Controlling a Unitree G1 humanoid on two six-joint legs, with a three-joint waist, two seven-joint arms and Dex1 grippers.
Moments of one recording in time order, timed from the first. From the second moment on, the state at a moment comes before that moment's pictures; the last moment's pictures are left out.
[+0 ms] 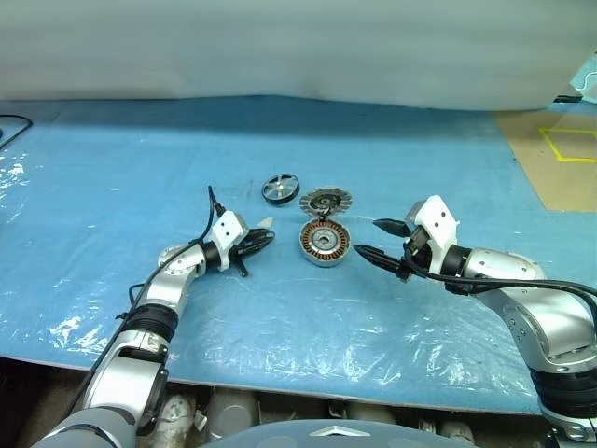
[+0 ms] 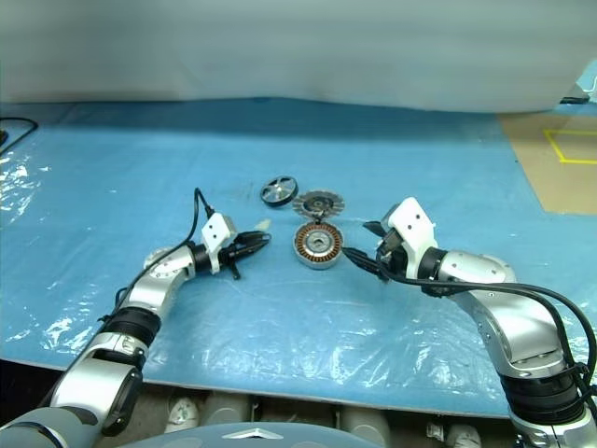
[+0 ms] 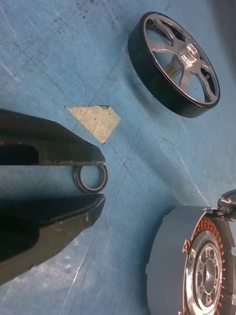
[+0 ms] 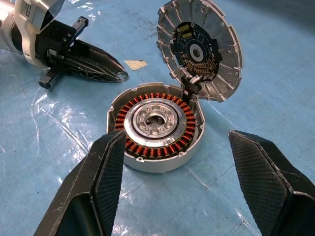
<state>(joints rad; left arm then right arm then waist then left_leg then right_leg) -0.50 0.32 -0.09 0.70 -0.08 -0.30 -0.95 -0.15 -0.68 -0.05 -0.52 0.44 0.75 0.68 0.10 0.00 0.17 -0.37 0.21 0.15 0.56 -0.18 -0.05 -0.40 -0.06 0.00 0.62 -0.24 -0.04</state>
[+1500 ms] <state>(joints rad) -0.60 0.29 -0.07 0.91 -0.10 -0.40 -1.05 -0.16 -0.70 -0.03 -0.51 0.43 0.74 0.68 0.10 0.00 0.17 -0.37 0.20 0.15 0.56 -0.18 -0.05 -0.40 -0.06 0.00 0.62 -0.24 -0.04</state>
